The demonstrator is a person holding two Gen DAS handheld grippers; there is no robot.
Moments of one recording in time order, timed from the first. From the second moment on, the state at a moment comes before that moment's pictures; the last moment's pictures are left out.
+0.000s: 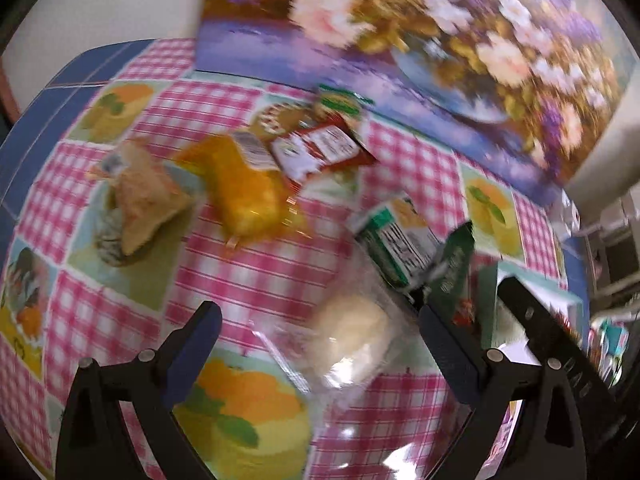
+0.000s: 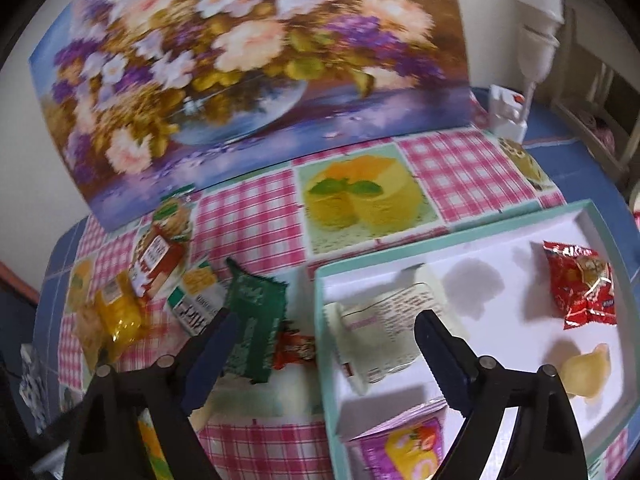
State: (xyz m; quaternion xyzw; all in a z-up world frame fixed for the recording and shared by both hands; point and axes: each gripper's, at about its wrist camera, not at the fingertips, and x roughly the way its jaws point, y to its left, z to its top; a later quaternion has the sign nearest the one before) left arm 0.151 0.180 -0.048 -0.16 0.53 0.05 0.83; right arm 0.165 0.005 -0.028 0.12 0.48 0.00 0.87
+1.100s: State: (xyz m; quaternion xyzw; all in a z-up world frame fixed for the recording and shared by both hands) left arm 0.141 0.216 -0.086 -0.14 0.57 0.12 0.80; right arm 0.176 0.063 -0.055 0.10 0.50 0.11 0.85
